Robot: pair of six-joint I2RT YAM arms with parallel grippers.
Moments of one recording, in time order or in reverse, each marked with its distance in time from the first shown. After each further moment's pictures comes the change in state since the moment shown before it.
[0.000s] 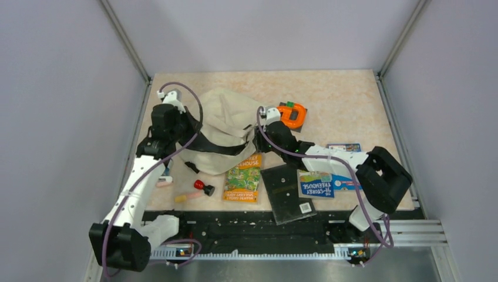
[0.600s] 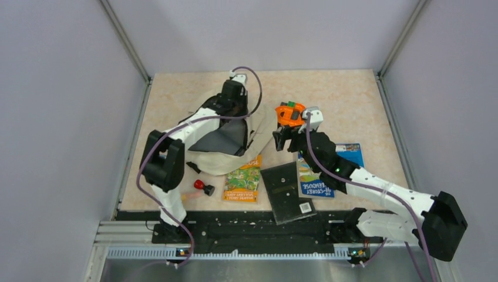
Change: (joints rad) left arm -0.379 0.734 0.441 0.164 -0.214 0.081; right arm -0.014 -0.540 -0.252 0.014 0.176 -0.033
